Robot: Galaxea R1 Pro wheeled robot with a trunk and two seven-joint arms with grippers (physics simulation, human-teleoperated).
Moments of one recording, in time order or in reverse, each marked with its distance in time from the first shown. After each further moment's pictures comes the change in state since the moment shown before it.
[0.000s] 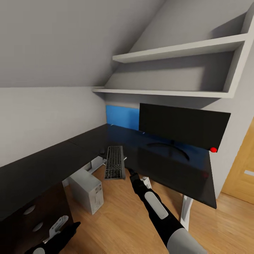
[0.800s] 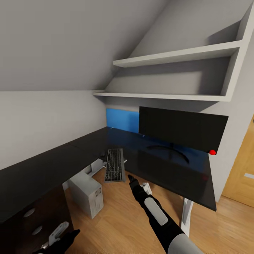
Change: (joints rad) left arm -0.001 0.005 -0.029 0.074 -0.010 -0.005 0.004; right arm 0.032 0.000 0.002 0.037 0.044 0.014 -0.001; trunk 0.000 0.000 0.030
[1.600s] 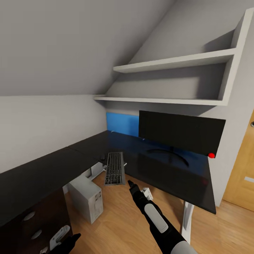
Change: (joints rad) left arm 0.010 -0.014 -0.020 0.029 -0.009 -0.037 0.003; right arm 0.044 0.000 -0.002 0.001 0.056 -0.007 0.001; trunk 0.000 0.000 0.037
